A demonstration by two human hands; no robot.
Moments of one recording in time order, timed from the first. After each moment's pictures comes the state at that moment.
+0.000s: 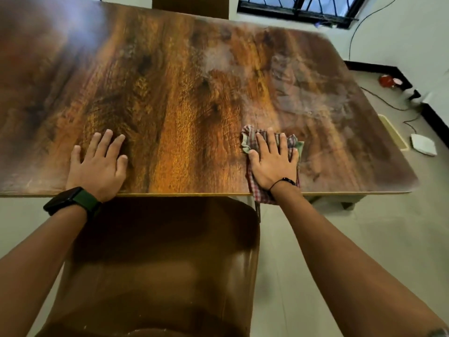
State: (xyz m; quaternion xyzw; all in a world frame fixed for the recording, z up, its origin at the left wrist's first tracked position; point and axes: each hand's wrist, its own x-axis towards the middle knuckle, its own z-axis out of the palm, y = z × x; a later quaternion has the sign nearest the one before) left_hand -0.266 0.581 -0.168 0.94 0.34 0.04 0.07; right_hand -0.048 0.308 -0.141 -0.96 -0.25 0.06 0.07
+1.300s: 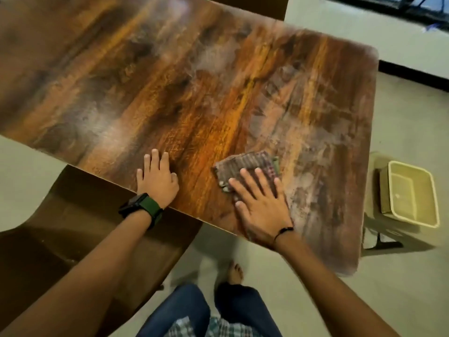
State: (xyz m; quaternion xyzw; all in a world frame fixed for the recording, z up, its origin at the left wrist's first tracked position) left_hand -0.081 0.336 -0.121 0.80 0.56 -0.04 0.19; right_hand 0.102 0.157 -0.136 -0.79 -0.60 0.11 0.02
